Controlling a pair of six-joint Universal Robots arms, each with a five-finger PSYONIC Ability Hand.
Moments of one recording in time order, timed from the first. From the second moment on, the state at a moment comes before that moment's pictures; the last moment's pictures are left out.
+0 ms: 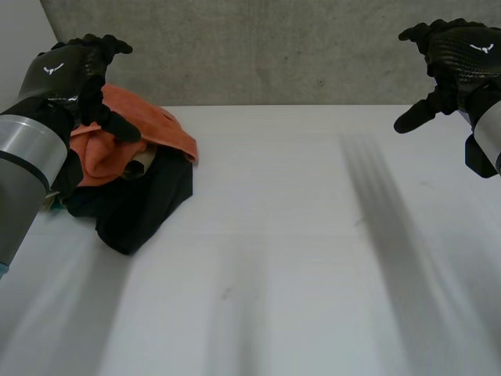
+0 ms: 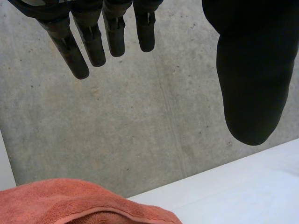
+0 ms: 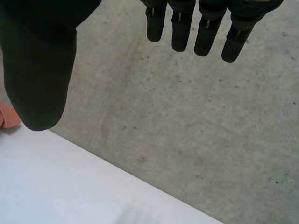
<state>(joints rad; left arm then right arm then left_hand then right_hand) 4.39 -1.60 -1.54 3.26 -1.57 3.07 1.85 -1.50 1.42 0.00 1.50 3.06 0.27 0.28 0.28 0.28 0.10 0.27 0.27 0.28 0.28 0.10</state>
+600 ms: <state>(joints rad) 4.52 -2.07 -1.15 3.24 -1.59 3.48 1.85 -1.49 1.42 0.00 1.51 3.04 0.20 0.21 0.21 0.20 0.05 0.22 0.21 0.20 0.20 0.05</state>
